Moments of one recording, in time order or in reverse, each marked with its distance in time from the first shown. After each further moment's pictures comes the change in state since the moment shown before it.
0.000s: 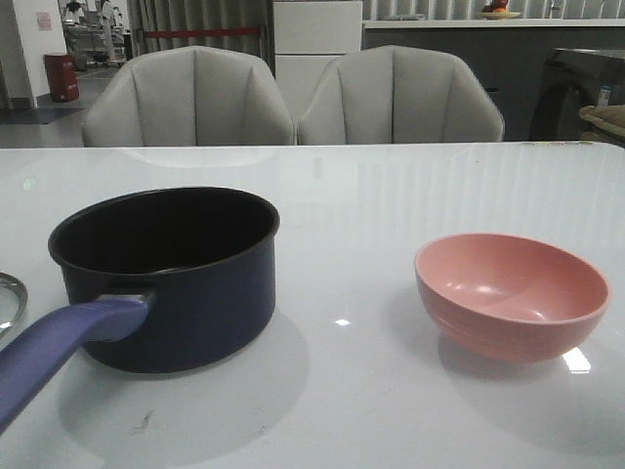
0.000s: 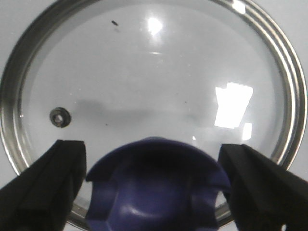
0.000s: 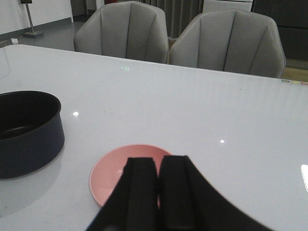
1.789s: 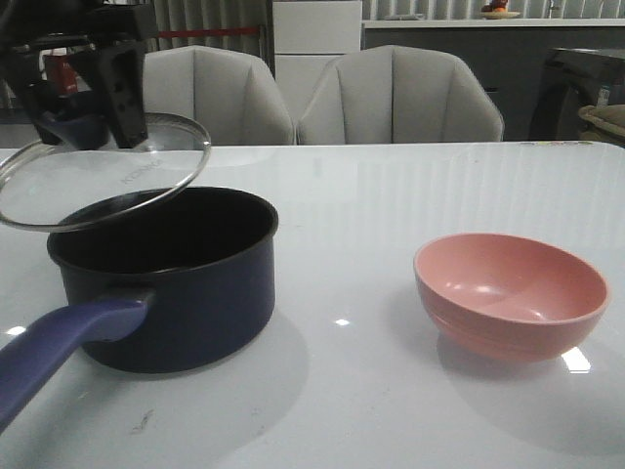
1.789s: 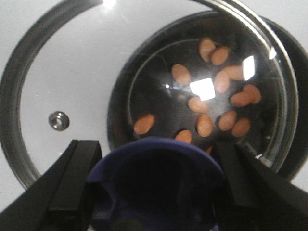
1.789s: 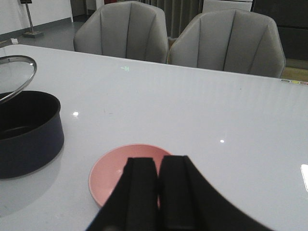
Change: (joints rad) left arm -0.413 -0.097 -0.366 -0.012 0.193 0.082; right arm 0.000 0.000 0.000 0.002 0.000 0.000
